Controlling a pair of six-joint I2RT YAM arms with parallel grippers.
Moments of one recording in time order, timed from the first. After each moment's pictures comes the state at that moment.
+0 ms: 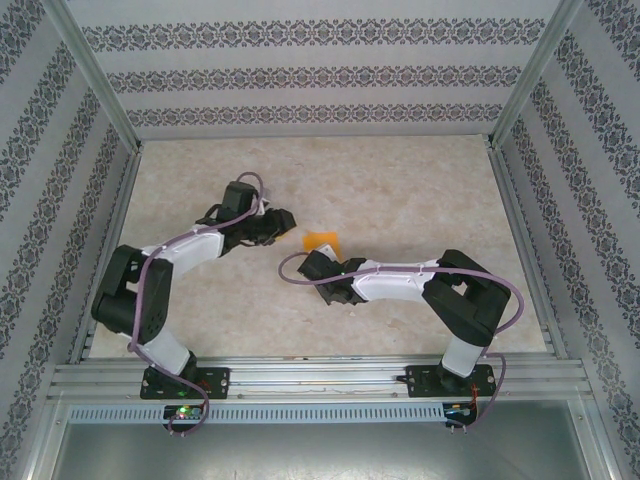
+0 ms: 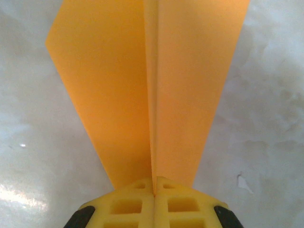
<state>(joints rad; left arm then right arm) -0.30 1.62 0.93 -0.06 0.53 -0.86 0.96 1.75 0.93 -0.42 0.40 0.37</state>
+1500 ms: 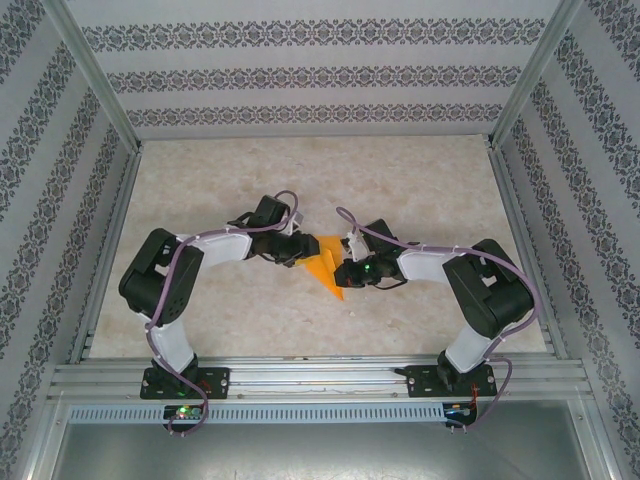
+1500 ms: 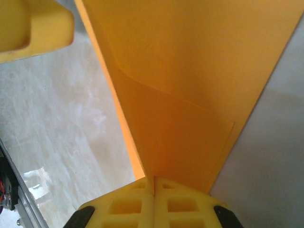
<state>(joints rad) -0.48 1.82 1.01 -0.15 0.61 -0.79 0.51 1.69 0.73 -0.10 -0.62 0.44</state>
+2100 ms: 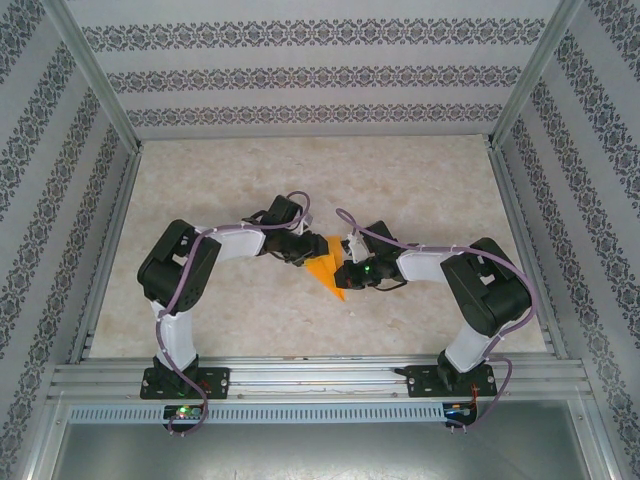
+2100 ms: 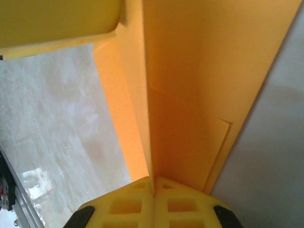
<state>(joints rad) -0.51 1.94 1.10 -0.14 0.58 -0.81 0.51 1.70 0.72 -0.08 -0.62 0.45</state>
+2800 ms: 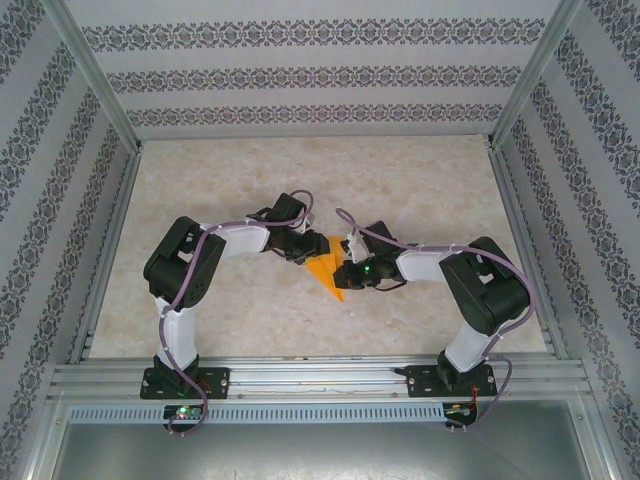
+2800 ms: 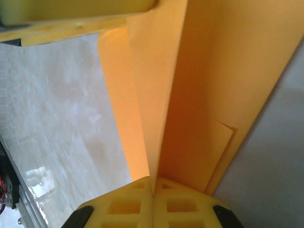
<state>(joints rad) -0.52 1.98 1.16 -0.20 0.54 -0.78 0.51 1.71 0.72 -0.07 -0.64 0.45</state>
